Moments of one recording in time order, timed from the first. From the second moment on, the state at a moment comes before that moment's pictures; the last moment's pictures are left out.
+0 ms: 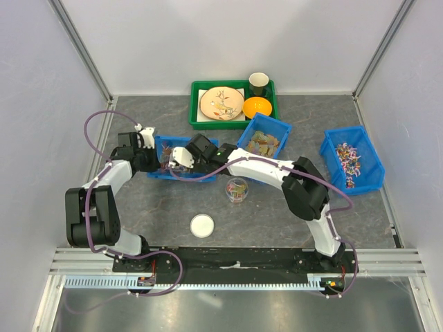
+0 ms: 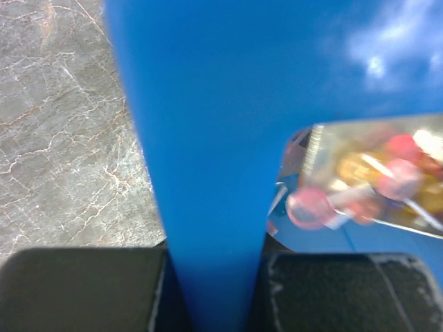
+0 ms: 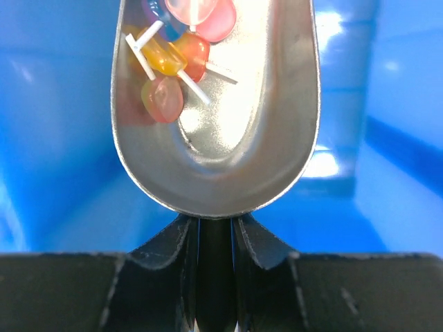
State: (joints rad) left arm 0.08 1.48 0.82 -0.21 0.30 0.12; right arm 0.96 2.12 1.72 -0.52 0.20 -0.59
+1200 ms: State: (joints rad) left arm 0.08 1.39 0.79 -0.37 0.32 0.18; right arm 0.79 1.37 1.13 -0.62 0.02 -0.69
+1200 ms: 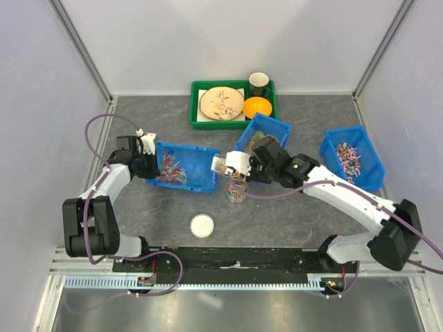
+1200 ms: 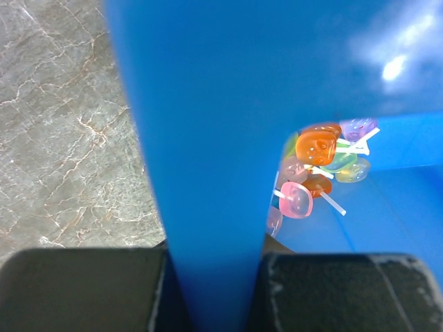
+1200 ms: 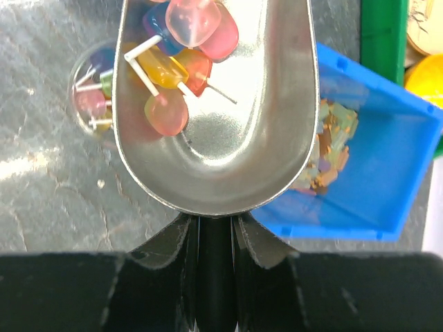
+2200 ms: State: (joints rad) left arm 0.08 1.42 0.79 -0.30 0.27 0.18; right arm 0.77 1.14 0.99 -0.83 0.19 -0.75
